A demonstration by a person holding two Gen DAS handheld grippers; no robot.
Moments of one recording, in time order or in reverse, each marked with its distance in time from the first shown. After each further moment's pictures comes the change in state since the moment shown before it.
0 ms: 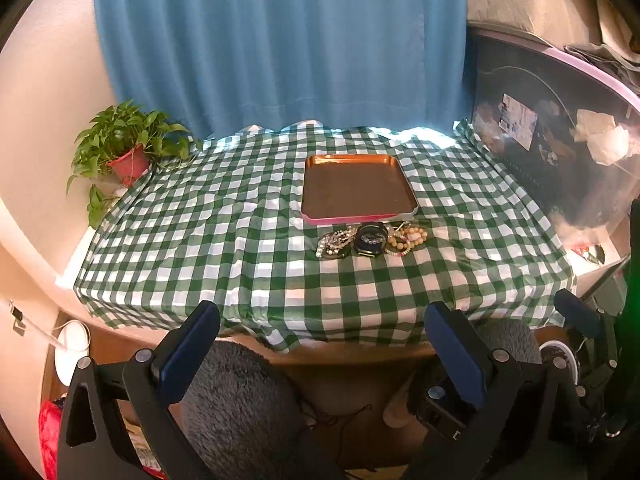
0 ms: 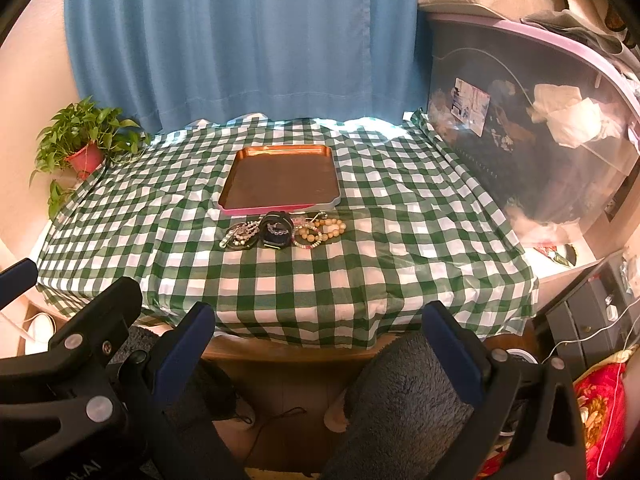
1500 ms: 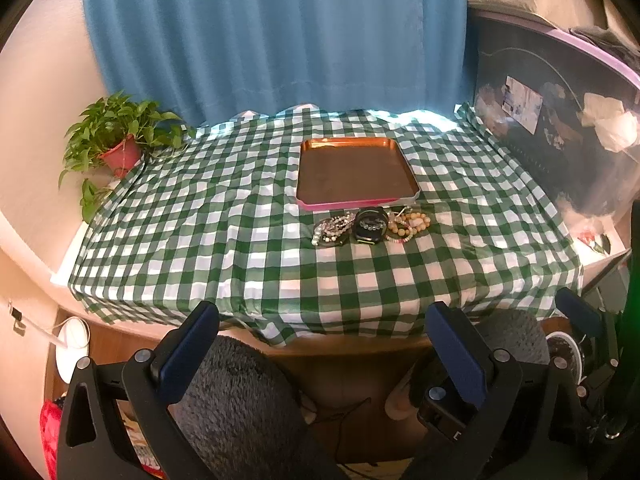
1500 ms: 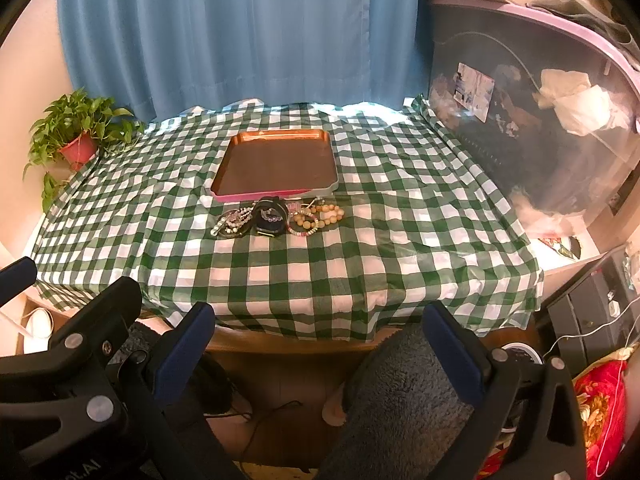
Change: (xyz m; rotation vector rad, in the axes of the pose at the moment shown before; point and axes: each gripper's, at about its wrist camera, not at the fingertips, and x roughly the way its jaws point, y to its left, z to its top) left arm 0.023 -0.009 -0.039 0.020 0.033 0.004; right arm 0.023 -0.011 -0.015 0.004 0.031 0.008
